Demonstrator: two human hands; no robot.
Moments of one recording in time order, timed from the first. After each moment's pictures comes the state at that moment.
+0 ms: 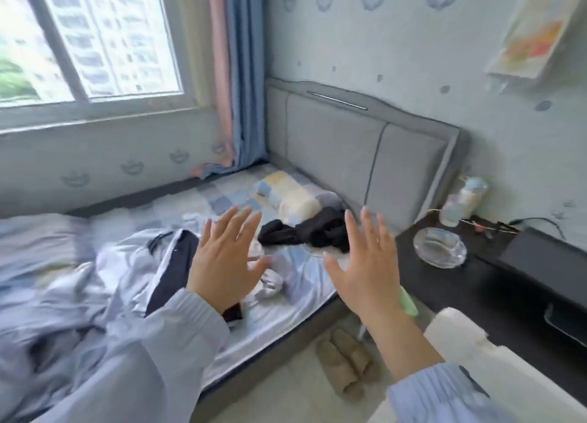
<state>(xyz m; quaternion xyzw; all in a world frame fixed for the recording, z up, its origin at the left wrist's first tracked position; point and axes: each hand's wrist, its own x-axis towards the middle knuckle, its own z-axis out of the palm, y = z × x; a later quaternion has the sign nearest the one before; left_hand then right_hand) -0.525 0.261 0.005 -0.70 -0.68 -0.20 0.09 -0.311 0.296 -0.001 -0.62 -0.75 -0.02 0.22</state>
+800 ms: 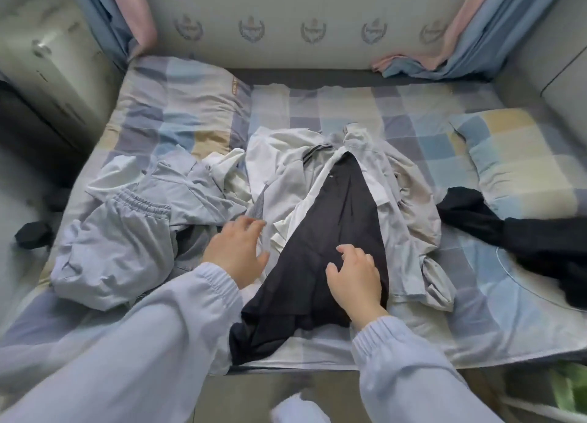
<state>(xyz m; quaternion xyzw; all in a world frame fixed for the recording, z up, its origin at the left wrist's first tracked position) -0.951 0.367 -0.235 -0.44 -0.88 -0.04 -0.17 -0.786 0.483 -0.271 -0.50 -0.83 0.26 -0.02</state>
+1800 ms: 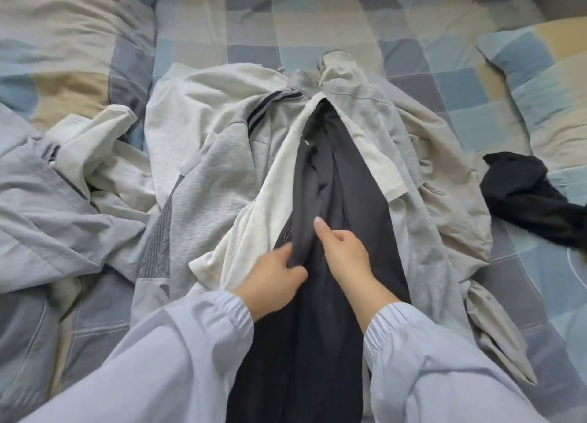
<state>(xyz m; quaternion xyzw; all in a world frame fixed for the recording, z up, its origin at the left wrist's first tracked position) -0.983 0.611 -0.525 -0.28 -0.76 -0.28 -0.51 -0.895 0.709 -0.547 -0.63 -0.59 0.50 -0.01</state>
